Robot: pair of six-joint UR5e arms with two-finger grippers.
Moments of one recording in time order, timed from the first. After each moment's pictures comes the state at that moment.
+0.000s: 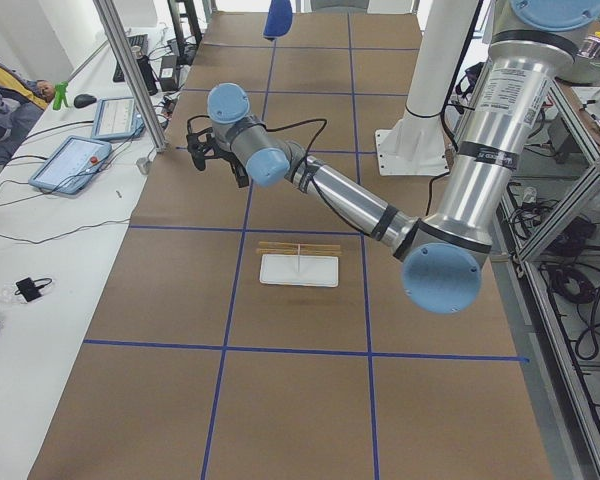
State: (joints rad) left arm -1.23 -1.91 -1.80 -1.92 -2.55 -1.38; right arm 1.18 -1.08 2.20 -2.22 1.83 0.66
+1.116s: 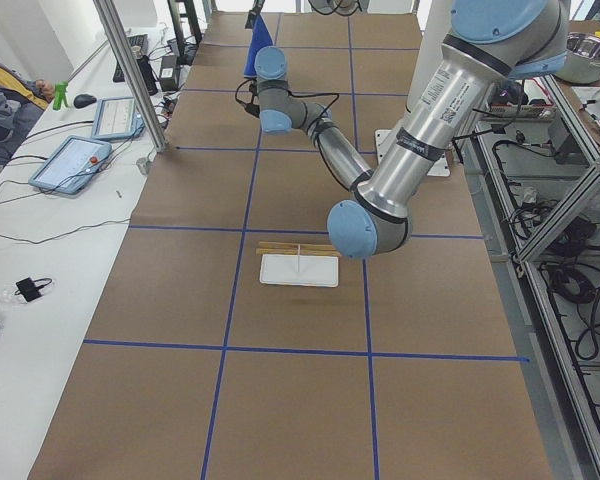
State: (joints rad) left arm -0.82 -2.18 -1.74 -2.25 -2.28 -2.66; right arm 0.88 -0.70 2.01 -2.07 1.62 0.94
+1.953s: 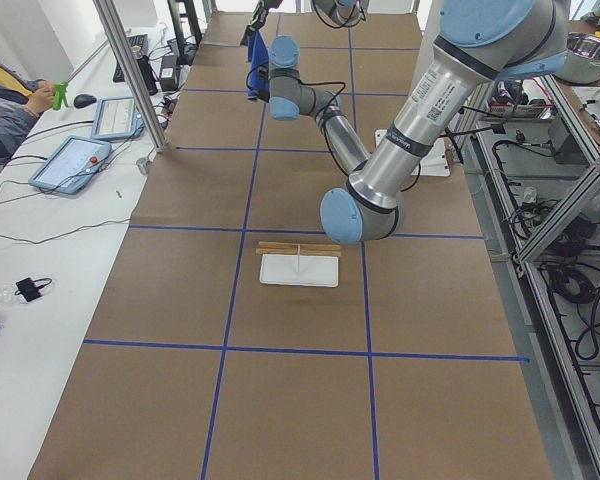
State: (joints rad) left arm -0.77 -2.24 -1.72 -2.27 -2.17 -2.73; right arm 0.74 -0.60 1.96 -1.98 1.50 0.99
